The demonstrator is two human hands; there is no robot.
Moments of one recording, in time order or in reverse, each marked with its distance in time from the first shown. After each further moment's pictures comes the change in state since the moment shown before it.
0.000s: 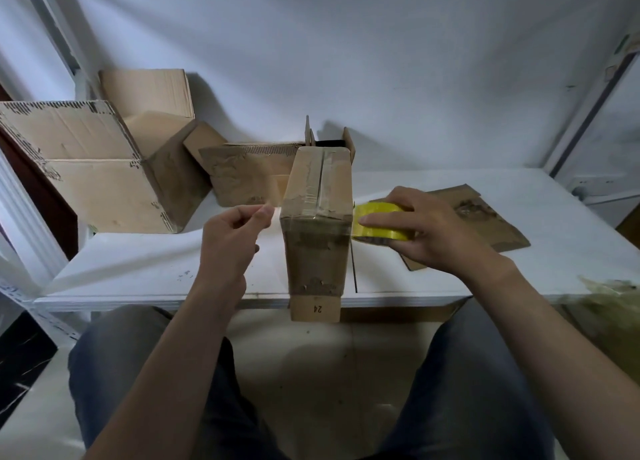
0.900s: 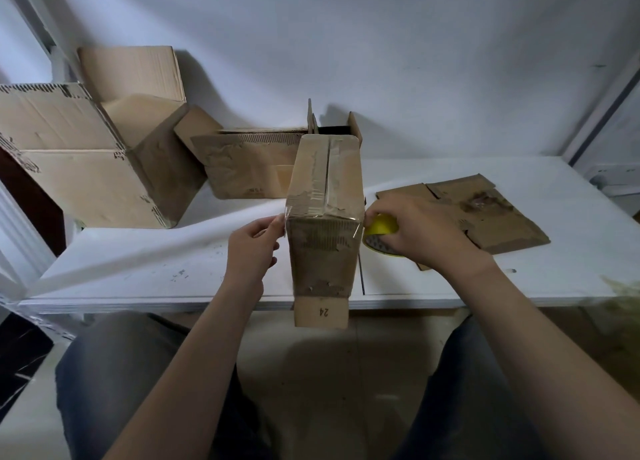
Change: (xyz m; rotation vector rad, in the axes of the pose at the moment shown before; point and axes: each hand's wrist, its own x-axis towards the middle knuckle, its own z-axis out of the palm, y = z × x) left_hand 0.044 -0.054 0.032 0.020 -0.037 -0.195; right_hand 0.035 0.008 0.039 0.039 -0.274 0.478
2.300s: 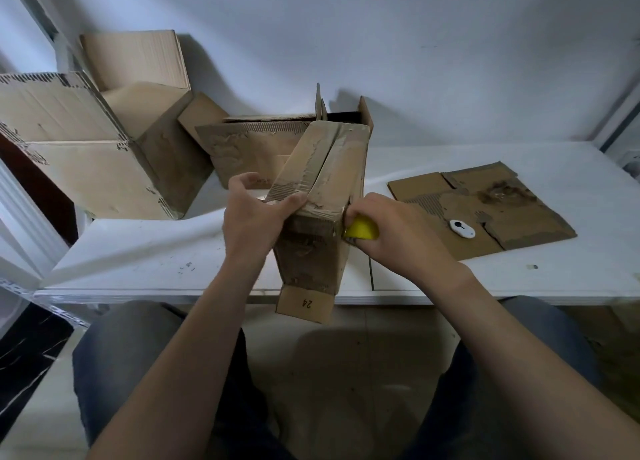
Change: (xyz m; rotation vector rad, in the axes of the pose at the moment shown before) left_hand 0.019 0.026 0.005 0.372 0.149 0.223; right_hand 0.006 -0.028 0.029 0.086 0.061 -0.051
